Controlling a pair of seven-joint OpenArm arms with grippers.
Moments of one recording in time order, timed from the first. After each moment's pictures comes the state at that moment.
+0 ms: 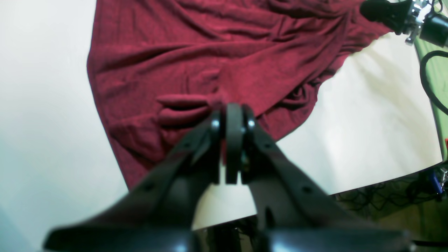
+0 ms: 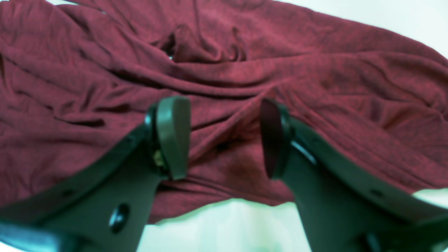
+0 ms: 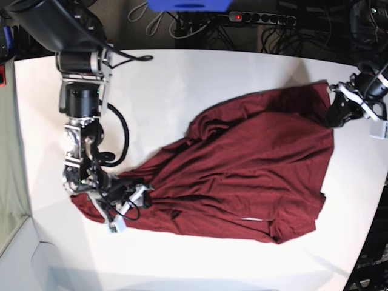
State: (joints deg) left arm 28.7 -30.9 -28.2 114.3 -62.9 -16.2 48.6; right arm 27.1 2.5 8.2 59.8 9.8 27.0 -41.4
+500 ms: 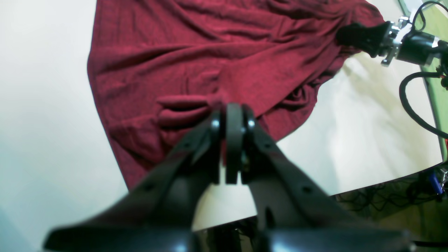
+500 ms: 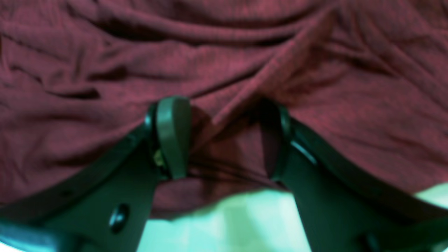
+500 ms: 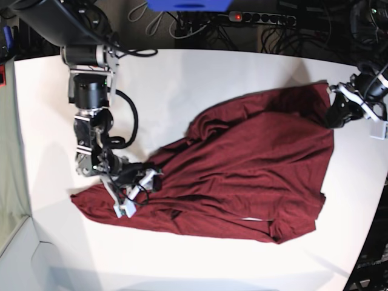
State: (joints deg) left arm 28.7 -30.9 -28.2 114.3 -62.9 -16.2 48.6; right arm 25.0 0.7 8.2 53.7 9.8 27.0 -36.7
